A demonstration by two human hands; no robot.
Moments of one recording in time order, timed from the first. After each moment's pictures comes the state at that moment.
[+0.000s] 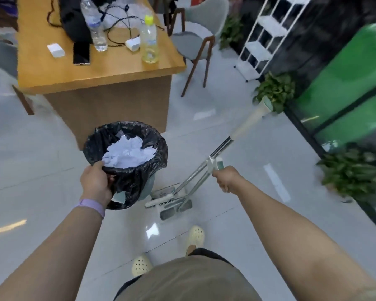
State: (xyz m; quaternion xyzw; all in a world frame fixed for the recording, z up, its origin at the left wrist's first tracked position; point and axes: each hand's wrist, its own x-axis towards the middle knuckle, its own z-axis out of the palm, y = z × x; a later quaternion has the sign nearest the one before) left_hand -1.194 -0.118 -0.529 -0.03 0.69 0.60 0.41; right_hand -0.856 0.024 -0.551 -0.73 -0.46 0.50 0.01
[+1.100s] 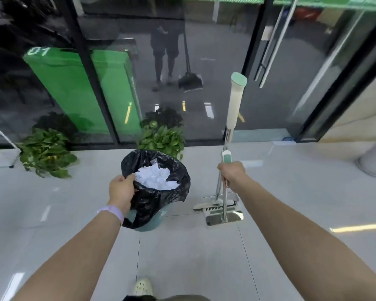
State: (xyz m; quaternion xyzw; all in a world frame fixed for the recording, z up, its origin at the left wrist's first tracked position) left_hand -0.340 0.162 -0.494 0.53 0.52 0.22 0.63; right_hand -0.134 -0.077 -0.431 -0.82 0.06 0.26 0.50
